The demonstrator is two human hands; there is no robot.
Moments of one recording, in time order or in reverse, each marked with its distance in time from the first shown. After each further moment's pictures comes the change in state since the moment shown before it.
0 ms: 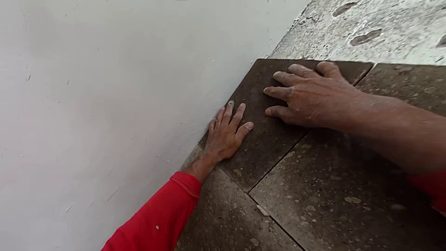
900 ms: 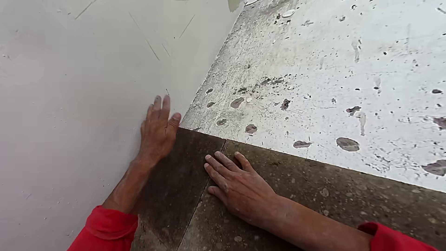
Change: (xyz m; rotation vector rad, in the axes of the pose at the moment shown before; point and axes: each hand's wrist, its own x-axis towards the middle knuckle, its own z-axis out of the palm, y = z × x) left_hand 0.115 0.070 -0.086 -0.104 0.210 0.127; right_hand -0.115 -0.001 -0.002 -0.164 0.065 0.060
